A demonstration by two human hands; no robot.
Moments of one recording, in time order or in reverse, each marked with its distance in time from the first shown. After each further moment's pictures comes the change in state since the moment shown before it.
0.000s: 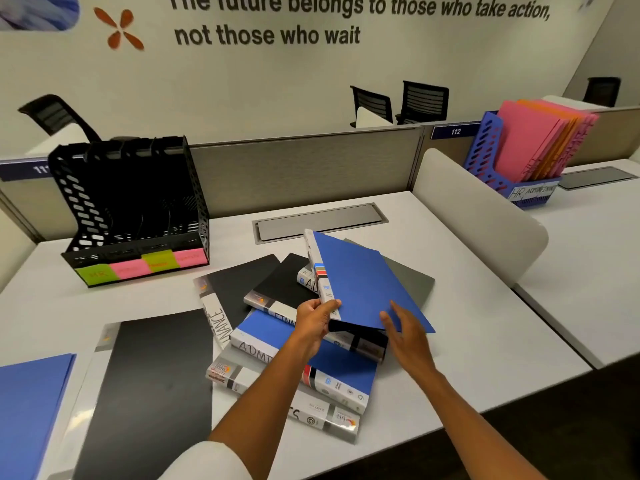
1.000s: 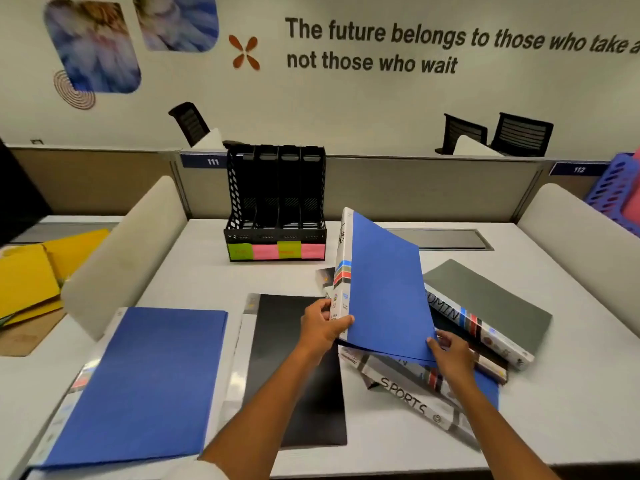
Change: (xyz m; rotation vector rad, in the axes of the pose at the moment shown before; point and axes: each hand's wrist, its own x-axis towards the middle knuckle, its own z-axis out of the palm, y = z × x) left_hand -0.112 0.066 -0.236 0.240 0.178 0.316; right_hand -0.058 -0.116 0.132 0.078 0.002 0.202
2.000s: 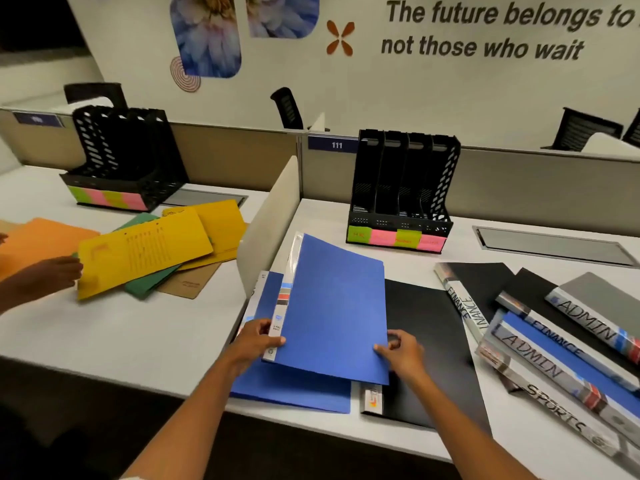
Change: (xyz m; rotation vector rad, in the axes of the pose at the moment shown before) left_hand -0.097 -0.049 -0.410 0.177 0.136 -0.231; right_hand -0.207 -0.143 0.270 -0.094 -0.441 -0.109
